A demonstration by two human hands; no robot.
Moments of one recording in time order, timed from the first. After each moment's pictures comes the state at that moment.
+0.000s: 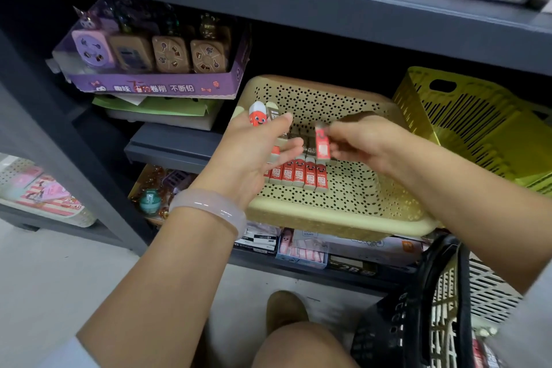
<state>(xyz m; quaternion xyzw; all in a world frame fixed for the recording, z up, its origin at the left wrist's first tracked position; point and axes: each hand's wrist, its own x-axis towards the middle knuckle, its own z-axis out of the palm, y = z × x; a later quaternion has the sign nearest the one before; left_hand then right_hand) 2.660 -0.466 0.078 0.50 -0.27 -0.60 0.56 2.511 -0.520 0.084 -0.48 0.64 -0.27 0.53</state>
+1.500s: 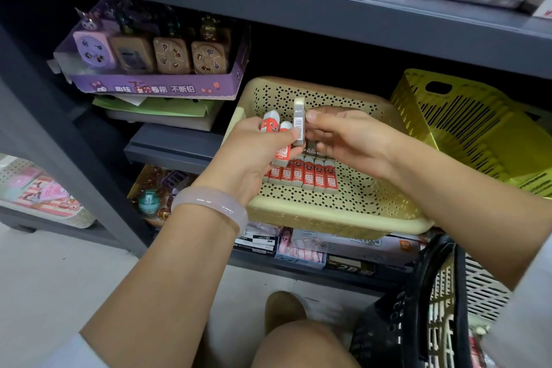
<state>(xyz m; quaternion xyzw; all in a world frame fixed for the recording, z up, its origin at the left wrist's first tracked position) 2.661 -0.467 0.074 0.51 -0.31 -0.60 0.53 2.517 -0.517 0.082 -0.49 0.46 -0.32 0.67</state>
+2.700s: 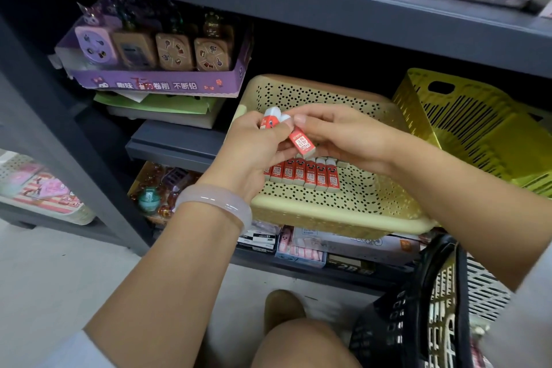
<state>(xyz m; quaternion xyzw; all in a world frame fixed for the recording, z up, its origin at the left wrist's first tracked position) 2.662 -0.467 0.073 0.51 -0.31 -0.58 0.55 2.523 -0.513 0.087 -0.66 0.41 -0.20 0.60</state>
